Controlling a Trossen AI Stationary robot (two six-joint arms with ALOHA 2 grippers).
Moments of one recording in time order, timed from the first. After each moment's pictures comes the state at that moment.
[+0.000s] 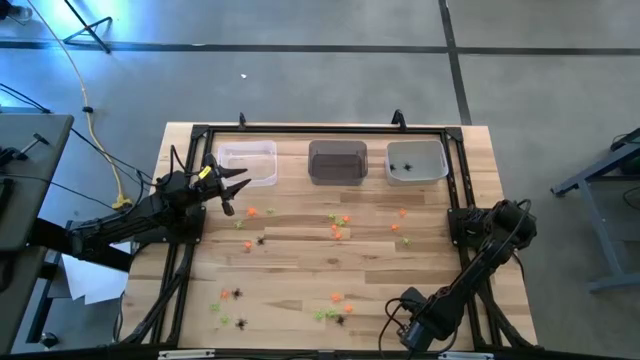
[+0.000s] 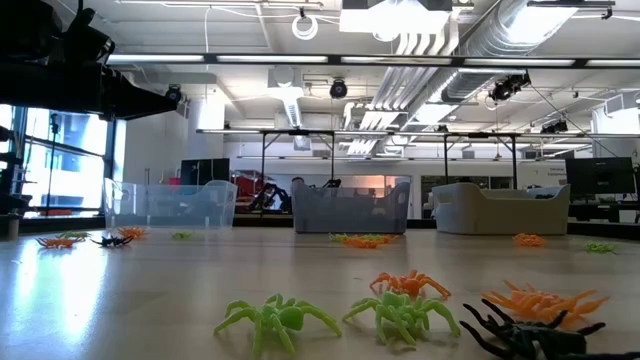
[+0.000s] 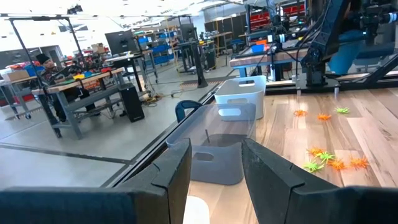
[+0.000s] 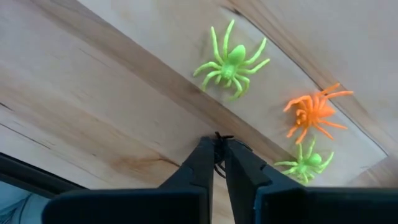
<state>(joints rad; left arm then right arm) 0.40 0.00 0.01 0.01 -0.02 0.21 0.94 1.93 1.16 -0.80 -0.17 1.83</state>
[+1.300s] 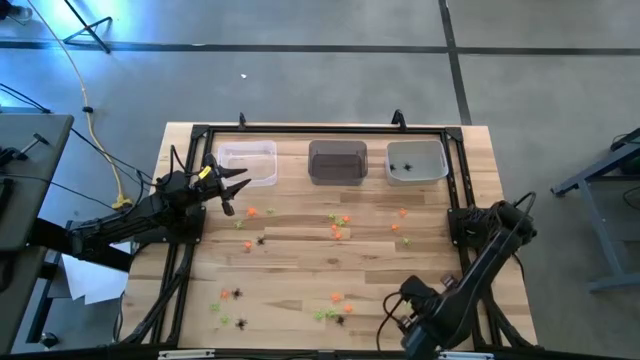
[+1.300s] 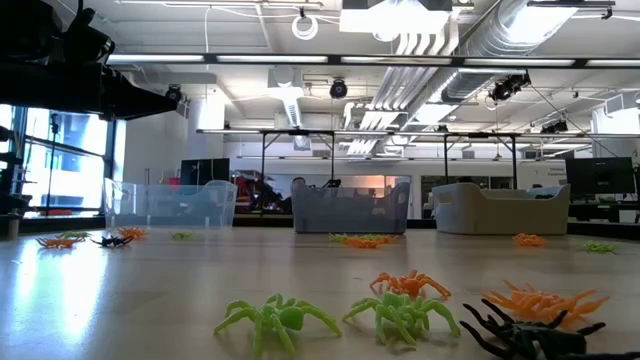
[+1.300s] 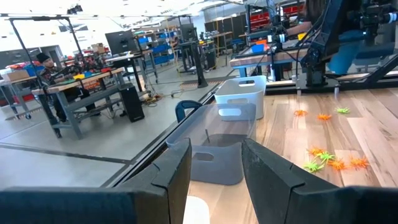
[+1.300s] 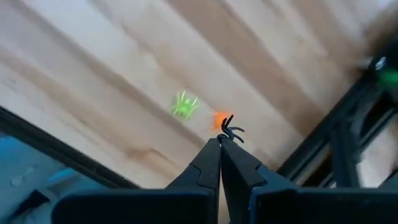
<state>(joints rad) 0.40 0.00 0.01 0.01 -0.02 0.21 0.88 1.89 1.71 -1.57 0.04 1.72</state>
